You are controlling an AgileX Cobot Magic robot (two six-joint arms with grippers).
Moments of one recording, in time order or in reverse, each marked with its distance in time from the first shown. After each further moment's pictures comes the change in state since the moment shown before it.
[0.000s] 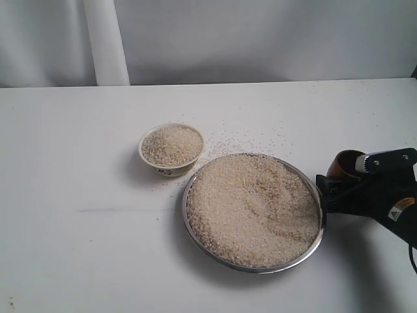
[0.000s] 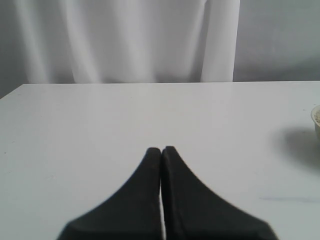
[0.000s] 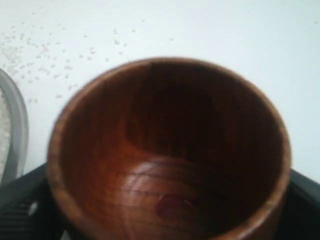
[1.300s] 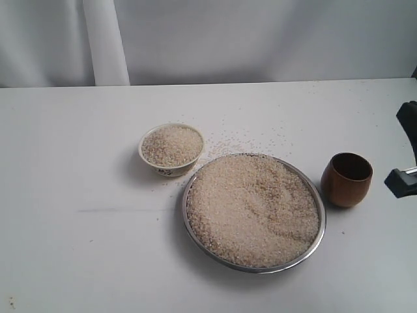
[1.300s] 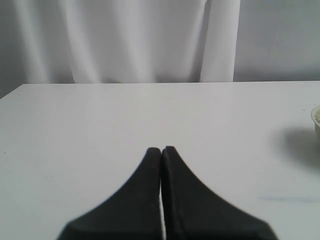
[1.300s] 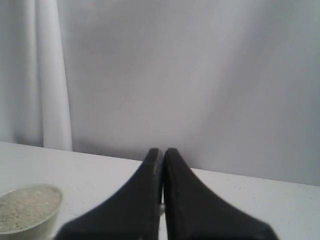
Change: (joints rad) left arm 0.000 0.000 0.000 0.000 0.000 0.000; right arm 0.000 -0.976 0.310 -0.115 0.103 0.203
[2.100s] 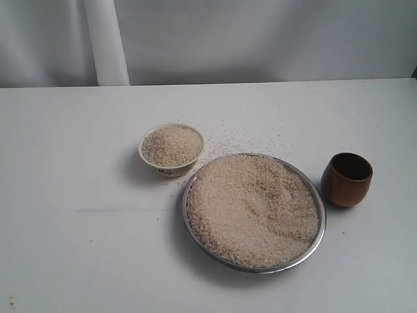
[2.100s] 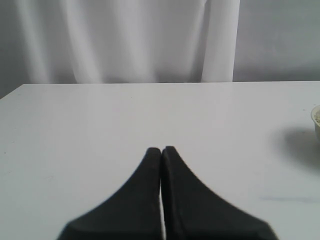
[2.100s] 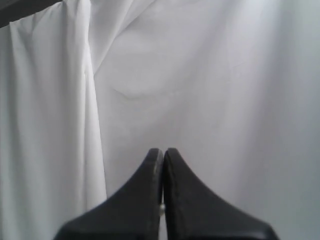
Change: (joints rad) left arm 0.000 0.000 0.000 0.000 0.000 0.000; right arm 0.000 -0.876 0.008 -0.168 0.484 0.504
